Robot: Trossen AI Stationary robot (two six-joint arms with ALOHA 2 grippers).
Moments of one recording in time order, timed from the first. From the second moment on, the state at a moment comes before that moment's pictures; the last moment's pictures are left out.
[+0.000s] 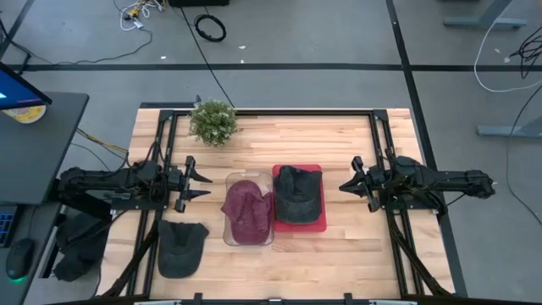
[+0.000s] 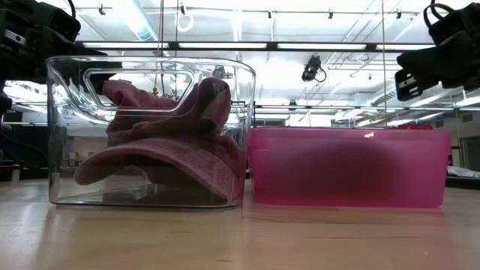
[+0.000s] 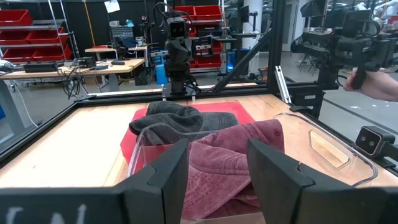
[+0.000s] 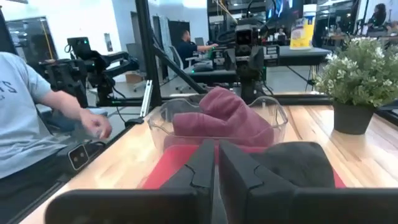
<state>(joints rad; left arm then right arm) -0.03 0.05 0.01 0.05 0.06 0.03 -0.04 0.06 0.02 0.05 -0.27 0.07</state>
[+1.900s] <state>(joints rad) -0.24 0.14 0.01 0.83 0.17 -0.44 -0.04 0.07 0.02 0.06 -0.27 0.07</state>
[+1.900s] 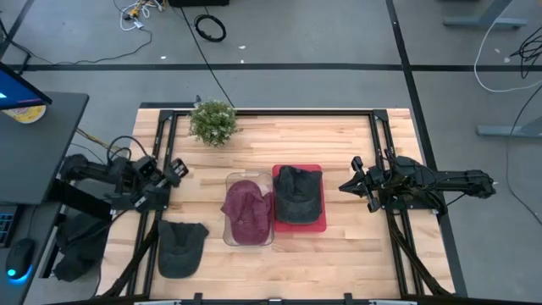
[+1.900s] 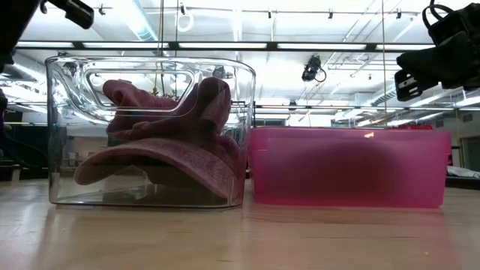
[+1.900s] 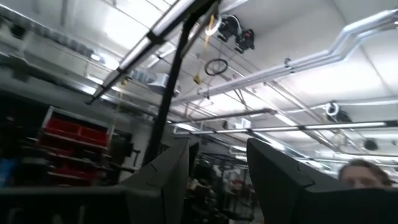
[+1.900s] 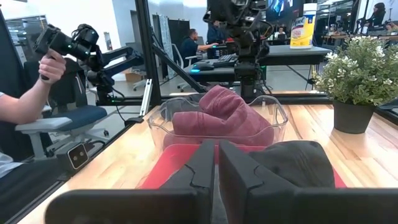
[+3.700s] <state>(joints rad) -1.09 1.47 1.29 -0.69 -0.77 -0.81 -0.04 0.07 0.02 0.06 -0.27 0.07</state>
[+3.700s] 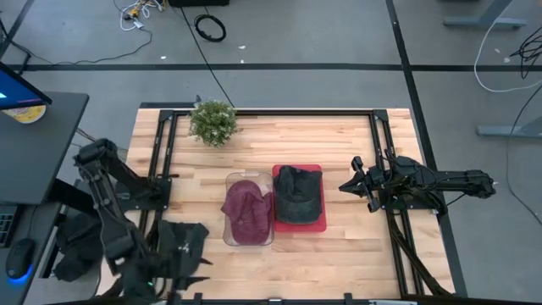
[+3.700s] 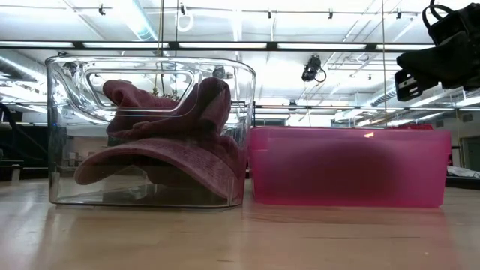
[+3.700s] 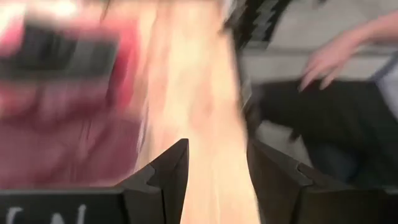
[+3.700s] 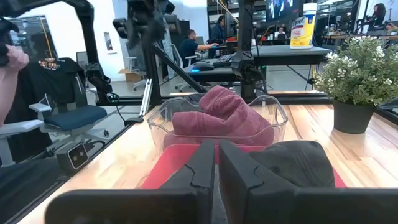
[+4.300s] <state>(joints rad) -1.10 1.57 1.27 -1.10 -0.42 -1.38 -0.04 0.07 0.02 0.06 -0.27 0.07</state>
